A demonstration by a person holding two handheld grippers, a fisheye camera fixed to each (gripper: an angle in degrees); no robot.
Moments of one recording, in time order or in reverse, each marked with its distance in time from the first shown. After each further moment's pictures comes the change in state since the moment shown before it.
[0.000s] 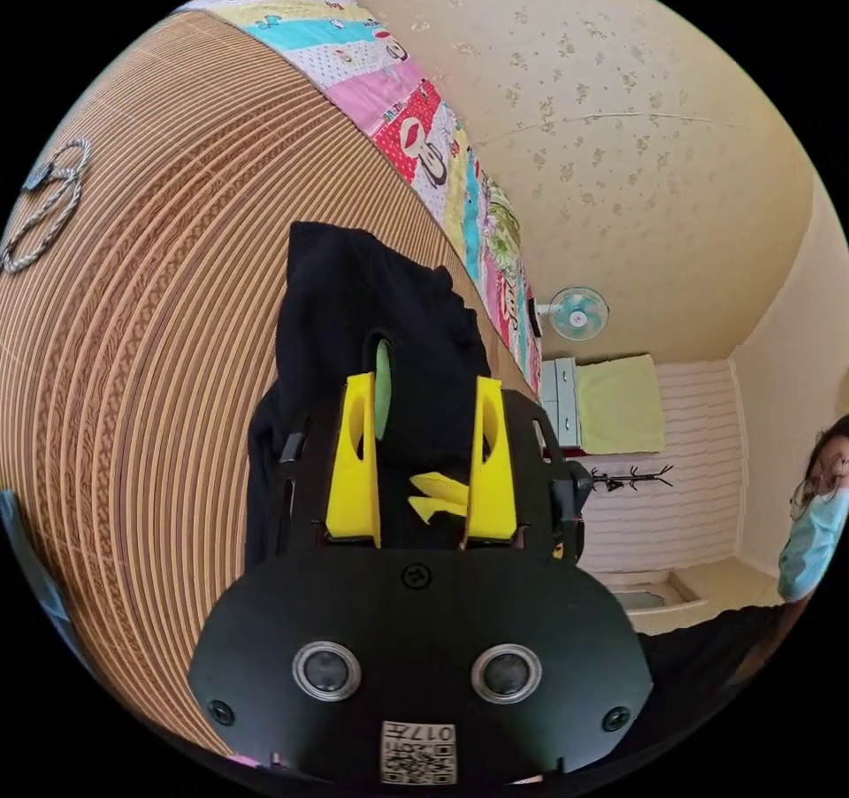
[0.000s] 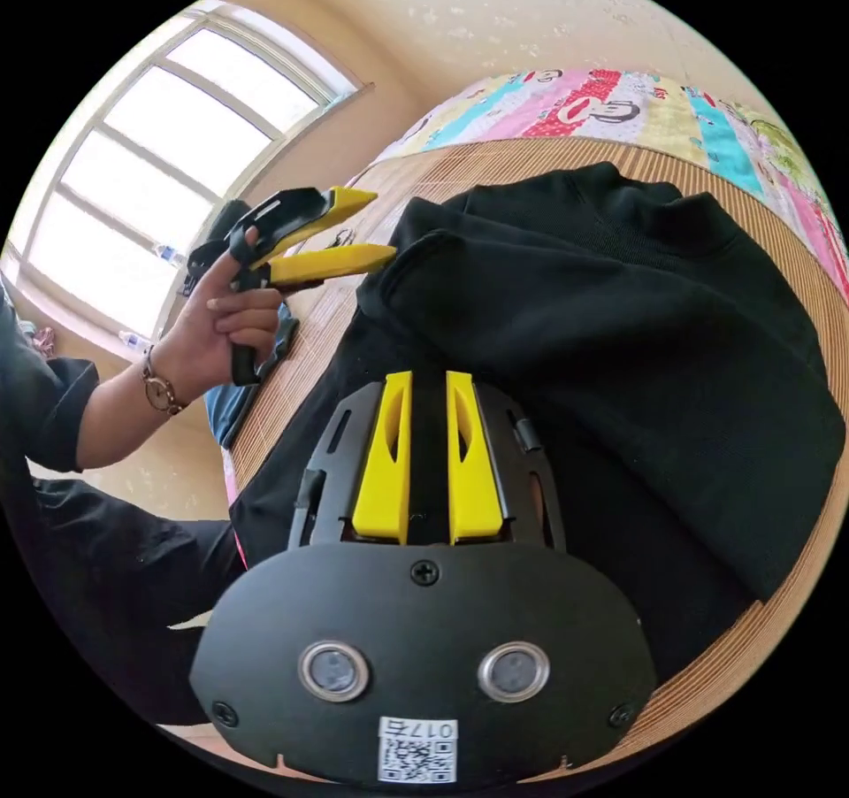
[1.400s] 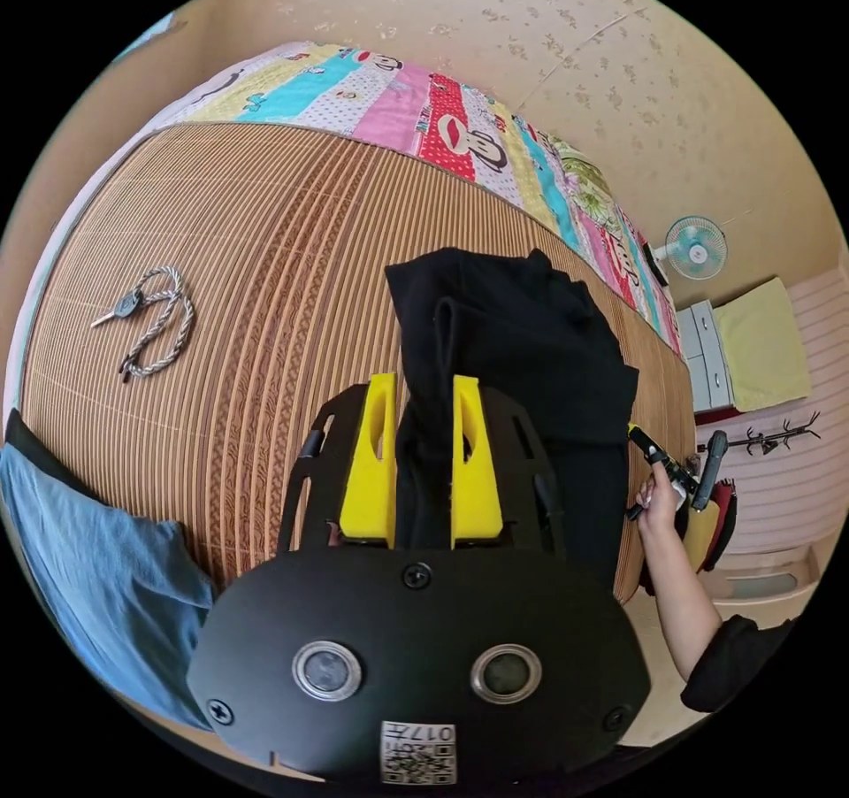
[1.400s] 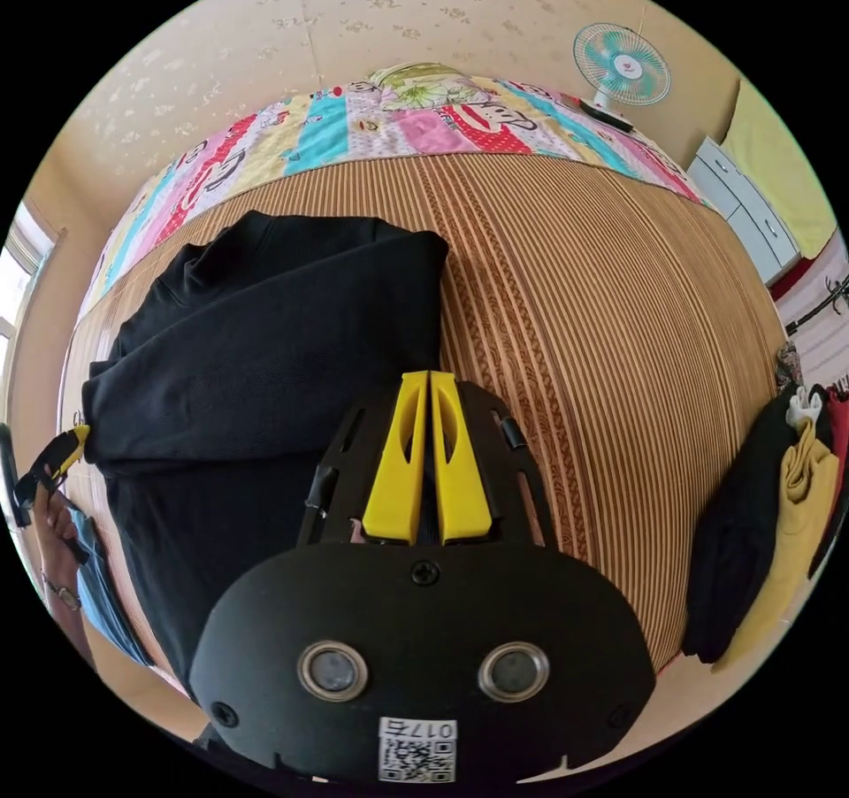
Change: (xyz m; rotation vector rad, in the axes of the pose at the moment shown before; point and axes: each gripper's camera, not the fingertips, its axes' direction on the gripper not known) left arm 0.033 0.048 -0.013 0.074 -0.513 0.237; right arm 0.144 0.052 -0.204 0.297 0.607 0.789
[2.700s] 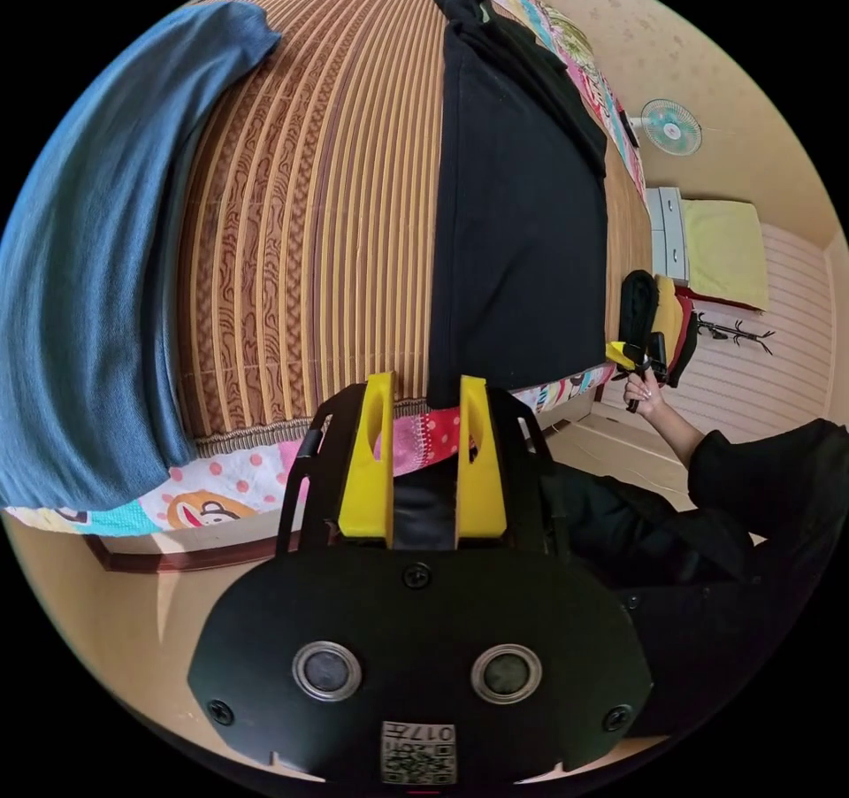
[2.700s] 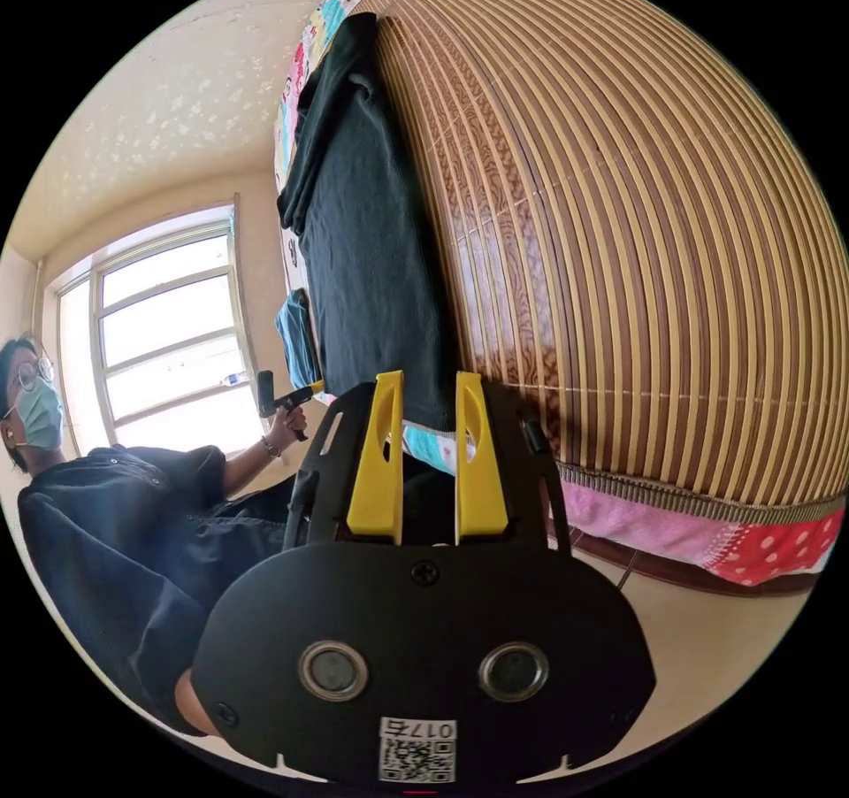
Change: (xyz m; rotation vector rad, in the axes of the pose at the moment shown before) left arm -0.123 0.290 -0.076 -0.495 0.200 0.026; right arm 0.280 0.136 -0.222 -0.584 -0.871 0.075
